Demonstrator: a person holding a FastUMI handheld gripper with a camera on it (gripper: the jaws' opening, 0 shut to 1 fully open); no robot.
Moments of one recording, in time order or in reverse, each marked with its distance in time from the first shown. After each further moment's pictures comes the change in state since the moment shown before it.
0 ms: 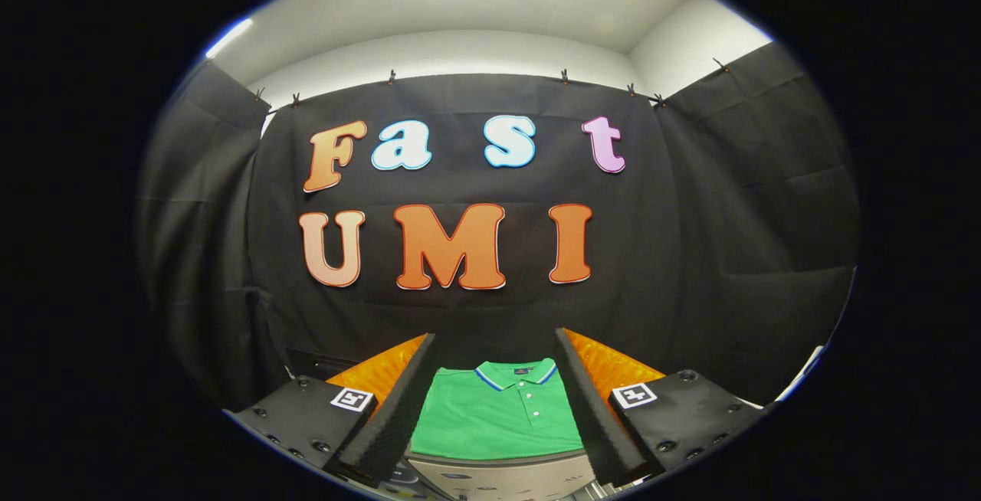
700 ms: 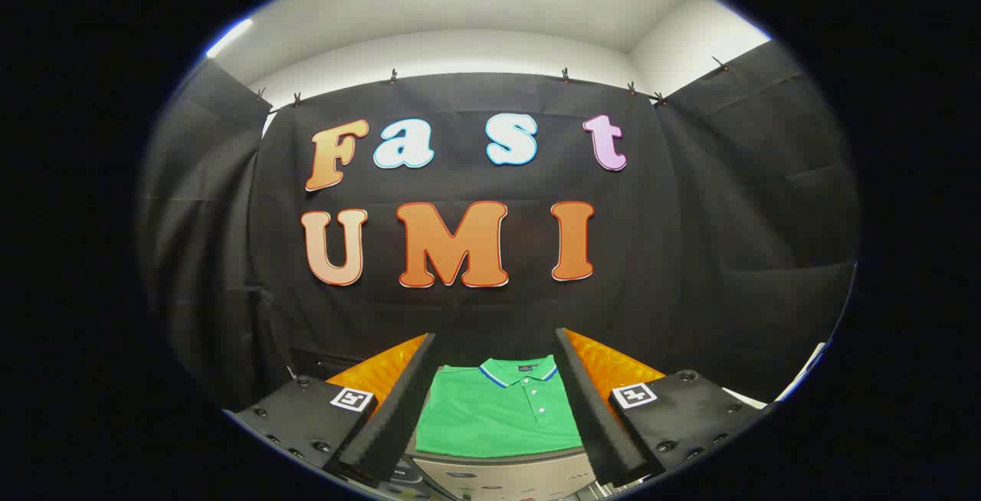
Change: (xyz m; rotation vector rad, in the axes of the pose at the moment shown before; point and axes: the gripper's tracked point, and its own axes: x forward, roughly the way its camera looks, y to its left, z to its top) arm -0.004 0.007 -0.008 0.012 -0.005 0.000
